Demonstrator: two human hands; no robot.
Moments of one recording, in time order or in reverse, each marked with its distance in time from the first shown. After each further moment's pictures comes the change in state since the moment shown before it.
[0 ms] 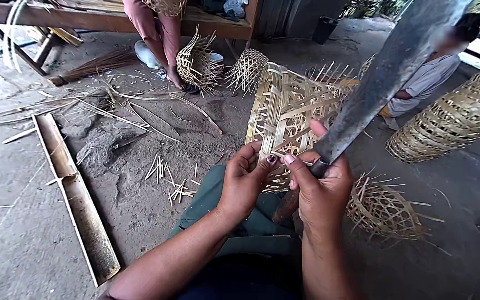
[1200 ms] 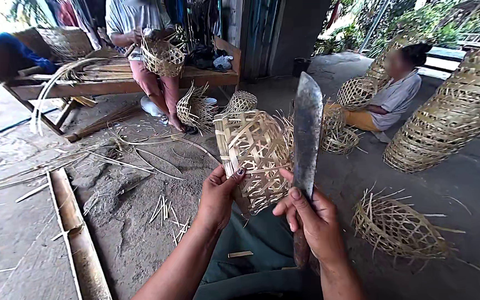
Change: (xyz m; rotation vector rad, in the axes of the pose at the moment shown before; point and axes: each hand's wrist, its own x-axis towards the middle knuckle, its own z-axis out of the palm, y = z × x) left_hand 0.040 0.025 -0.030 -0.098 0.071 -0.121; right_hand -0.004 -0.002 -0.028 0.064 -0.226 0.045
